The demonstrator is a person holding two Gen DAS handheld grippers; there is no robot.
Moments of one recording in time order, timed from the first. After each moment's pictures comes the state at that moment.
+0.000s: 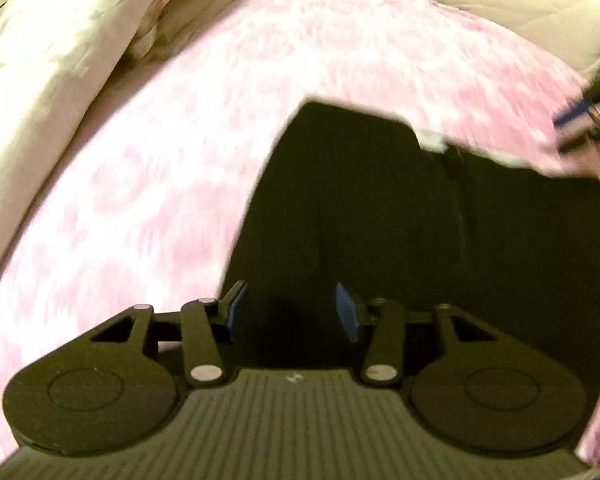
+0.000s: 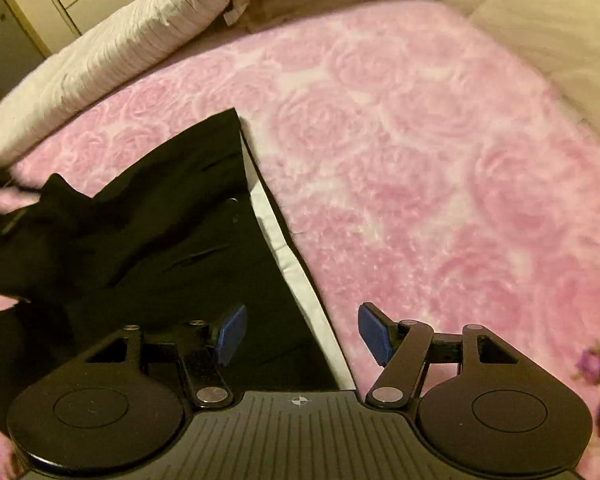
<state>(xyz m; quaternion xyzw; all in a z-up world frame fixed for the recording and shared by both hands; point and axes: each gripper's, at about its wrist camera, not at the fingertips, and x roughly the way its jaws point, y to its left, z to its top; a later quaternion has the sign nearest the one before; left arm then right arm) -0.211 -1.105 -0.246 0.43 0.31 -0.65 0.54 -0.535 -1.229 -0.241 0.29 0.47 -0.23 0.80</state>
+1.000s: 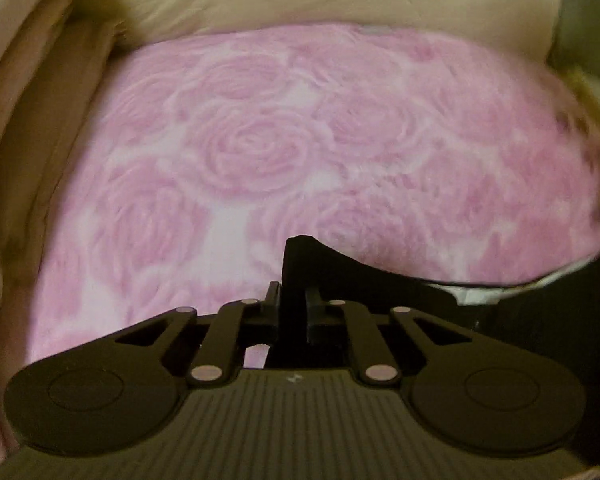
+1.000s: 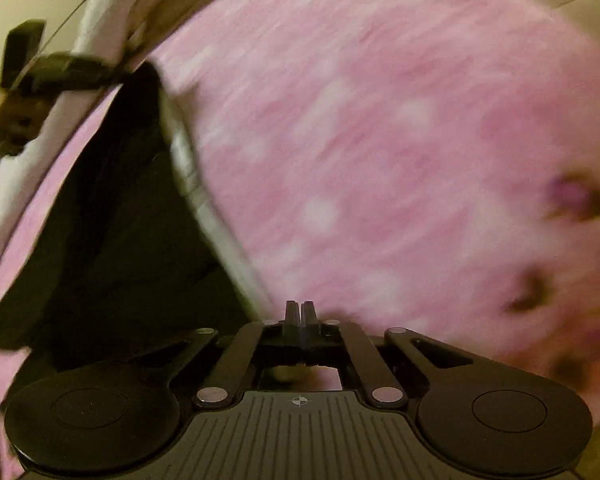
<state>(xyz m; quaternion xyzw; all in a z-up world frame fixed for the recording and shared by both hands) -0.280 -1.316 -0.280 0.49 0.20 -0.76 0.38 -0.667 -1.245 -0.281 0.43 0.40 -0.32 0.74</state>
